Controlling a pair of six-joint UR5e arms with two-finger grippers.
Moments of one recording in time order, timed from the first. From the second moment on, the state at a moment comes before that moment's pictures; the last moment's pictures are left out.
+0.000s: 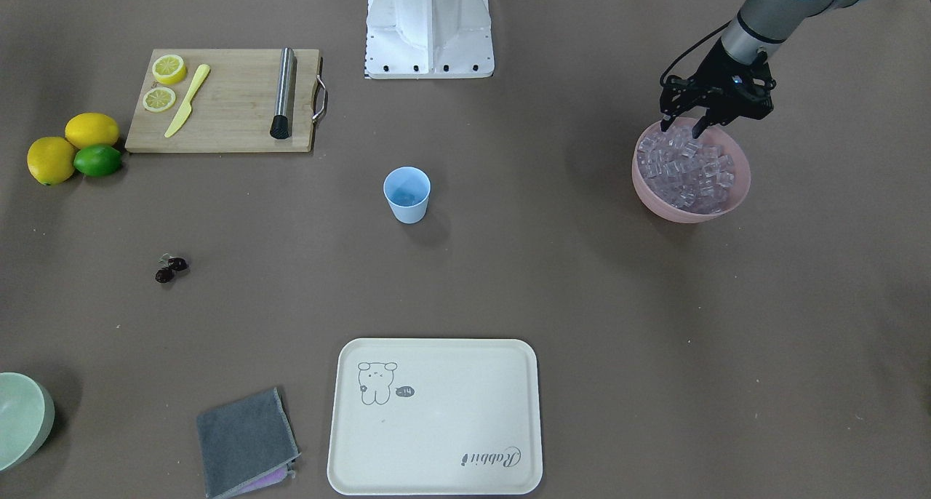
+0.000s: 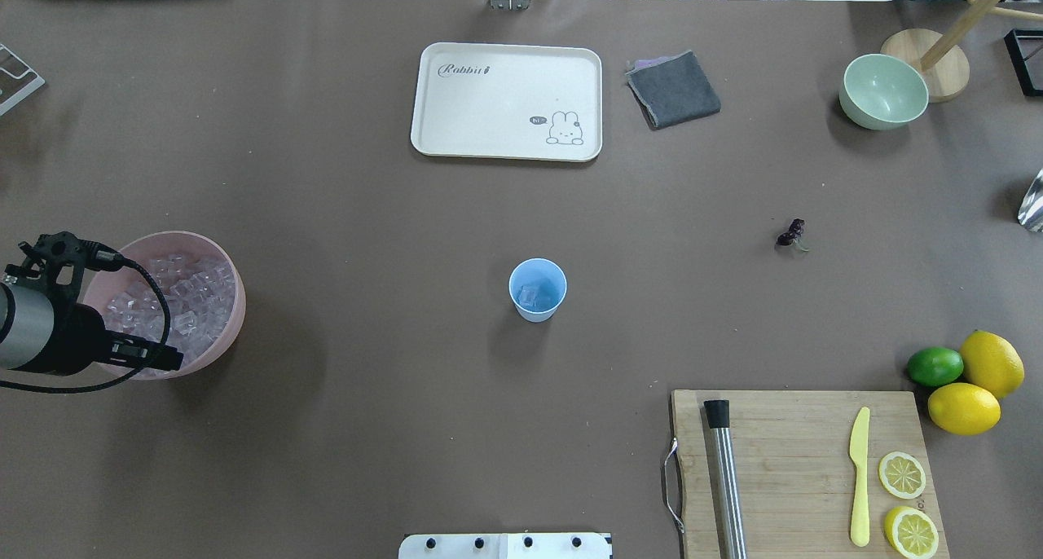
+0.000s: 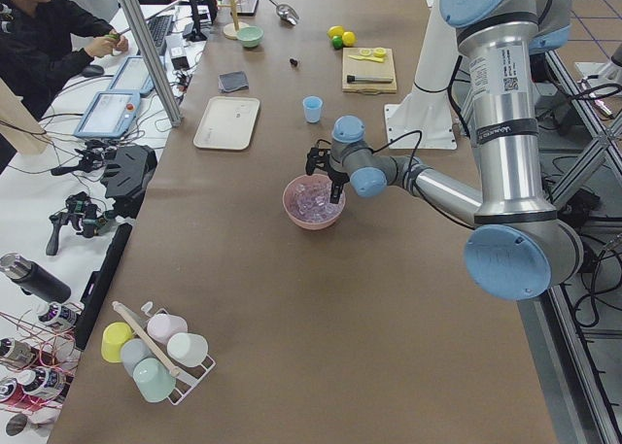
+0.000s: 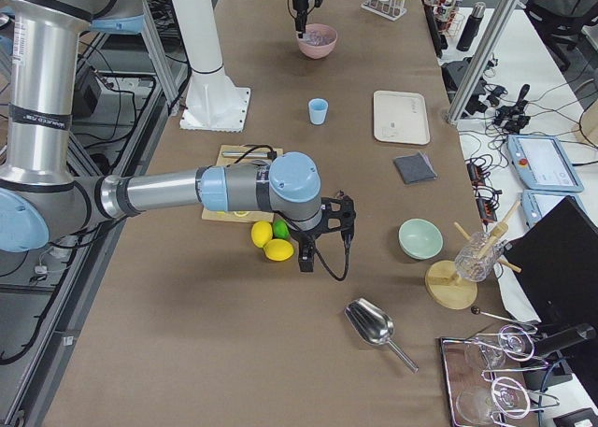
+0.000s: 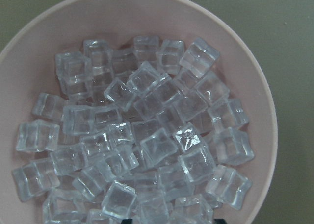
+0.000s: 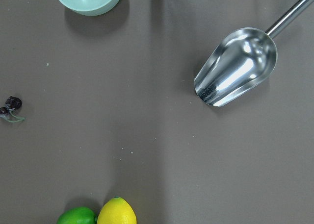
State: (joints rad) left arm -0.64 -1.38 -2.07 -2.11 -2.00 -0.97; right arm 1.65 -1.77 1.95 -1.66 2.44 0.01
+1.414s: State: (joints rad) left arm -0.63 -1.38 -2.06 -2.11 -2.00 -0.97; right arm 1.66 -1.77 1.96 -1.66 2.44 0.01
